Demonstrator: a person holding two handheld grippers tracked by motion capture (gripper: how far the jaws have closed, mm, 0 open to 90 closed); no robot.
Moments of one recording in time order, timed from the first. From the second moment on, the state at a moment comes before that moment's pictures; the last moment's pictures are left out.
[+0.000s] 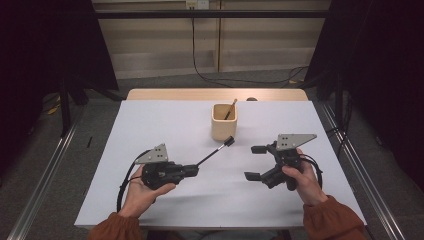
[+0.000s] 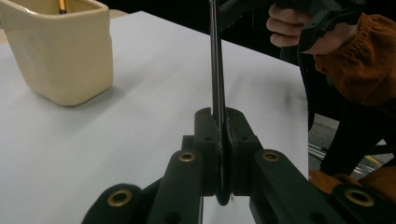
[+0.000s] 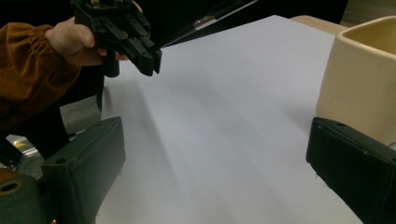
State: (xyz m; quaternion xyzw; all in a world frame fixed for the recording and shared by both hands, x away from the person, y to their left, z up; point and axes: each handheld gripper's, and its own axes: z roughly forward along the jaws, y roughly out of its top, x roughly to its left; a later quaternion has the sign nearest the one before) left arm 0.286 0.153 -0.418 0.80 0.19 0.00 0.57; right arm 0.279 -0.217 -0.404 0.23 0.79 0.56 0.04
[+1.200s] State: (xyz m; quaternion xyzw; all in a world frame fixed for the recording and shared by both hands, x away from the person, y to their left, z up) left arm 0.274 0.136 -0.414 0.76 0.17 0.03 0.63; right arm 0.286 -0.180 -0.383 0.17 0.78 0.60 0.05
